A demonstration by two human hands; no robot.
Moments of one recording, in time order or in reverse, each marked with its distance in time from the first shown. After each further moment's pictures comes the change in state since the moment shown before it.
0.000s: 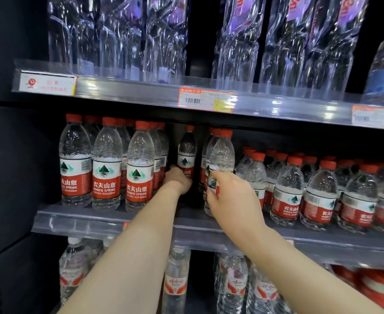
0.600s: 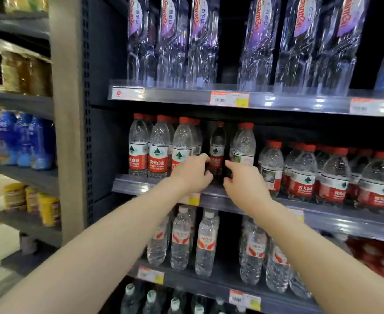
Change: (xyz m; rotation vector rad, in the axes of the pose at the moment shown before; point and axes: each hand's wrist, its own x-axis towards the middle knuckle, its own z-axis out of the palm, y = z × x) left_hand -0.196 -0.012 -0.106 0.424 0.101 0.469; right_hand -0.049 -0.032 -0.033 0.082 -0.178 -0.037
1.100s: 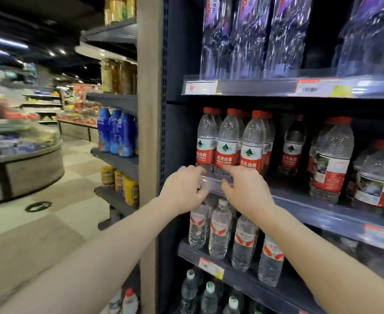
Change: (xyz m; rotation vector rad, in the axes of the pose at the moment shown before) left_hand -0.104 -0.128 -0.054 0.253 0.106 -0.190; right_hand 0.019 -0.110 0.080 0.192 -0.111 -0.298
